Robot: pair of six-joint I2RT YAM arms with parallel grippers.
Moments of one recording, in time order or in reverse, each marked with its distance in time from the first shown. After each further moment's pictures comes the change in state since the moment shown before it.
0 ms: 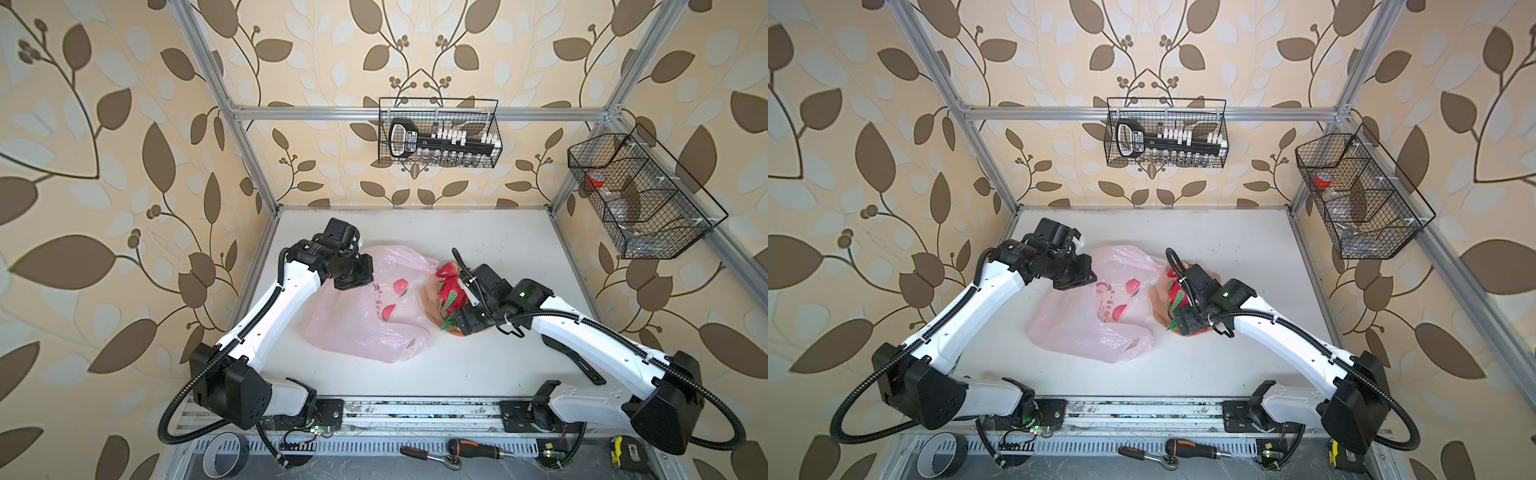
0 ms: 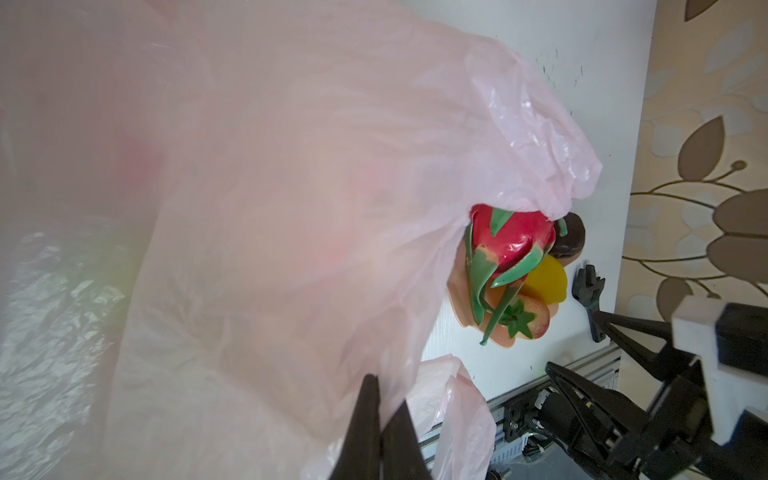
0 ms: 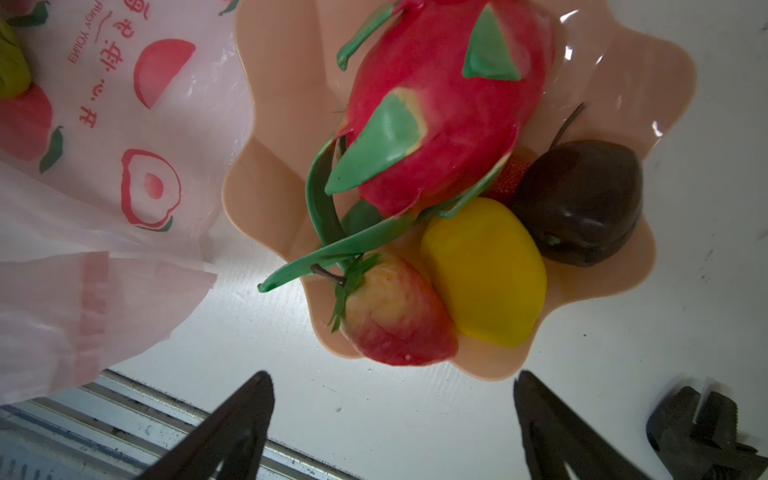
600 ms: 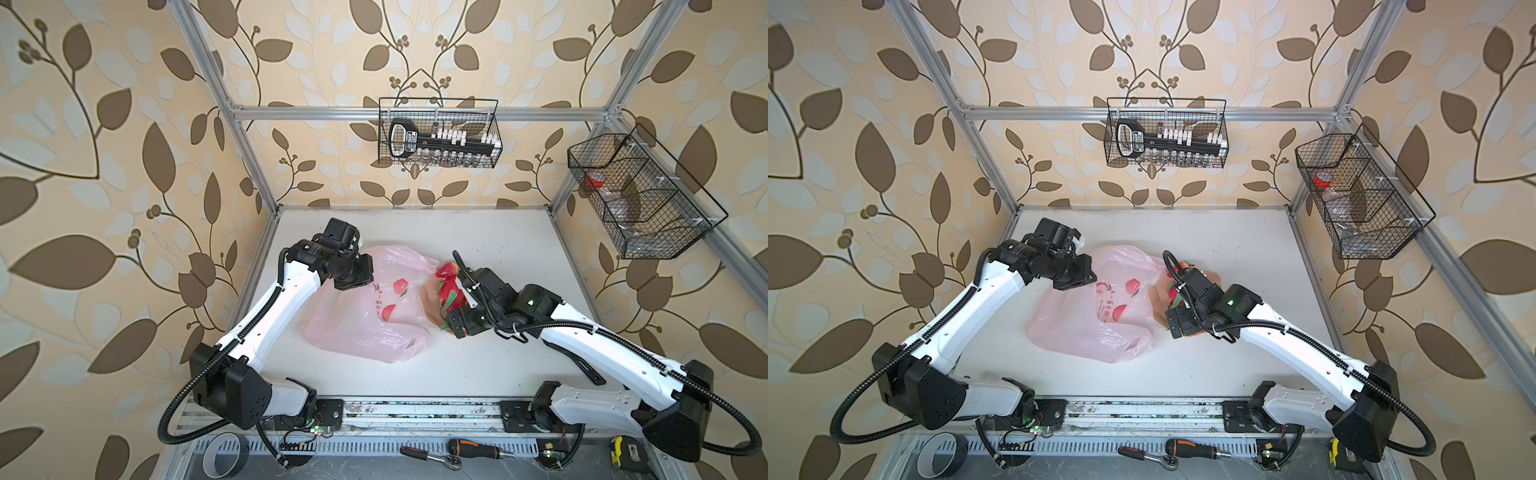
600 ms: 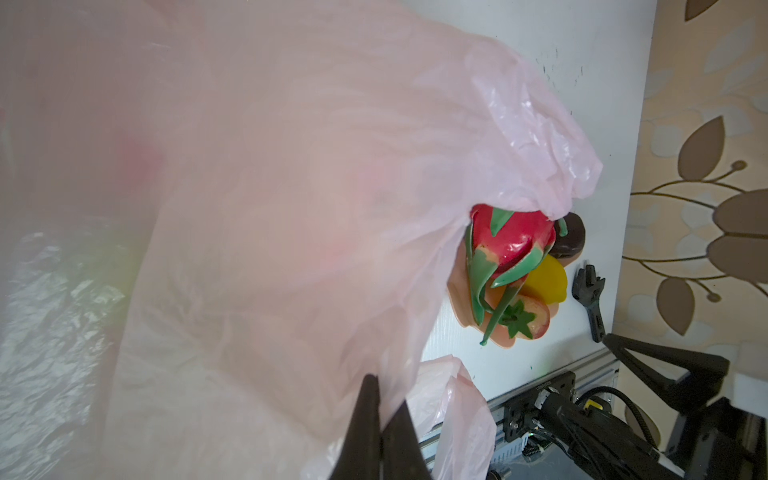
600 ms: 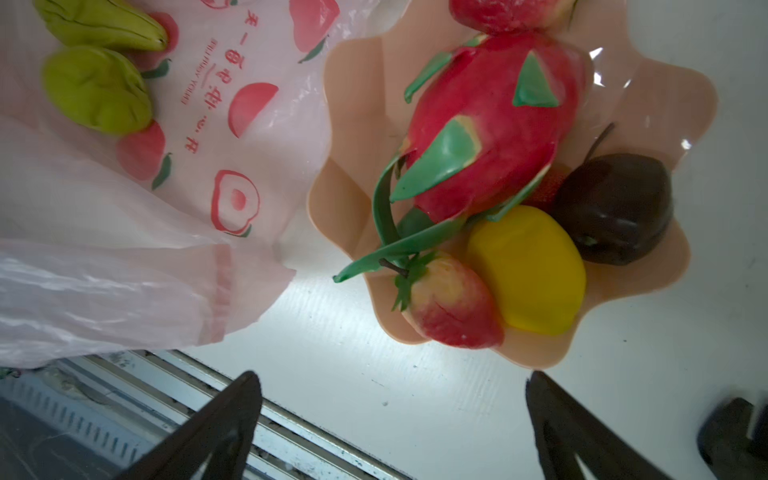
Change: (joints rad) left arm 0.000 0.000 0.000 0.000 0.000 0.000; right arm 0.082 -0.071 0.037 -0.024 0.020 0.092
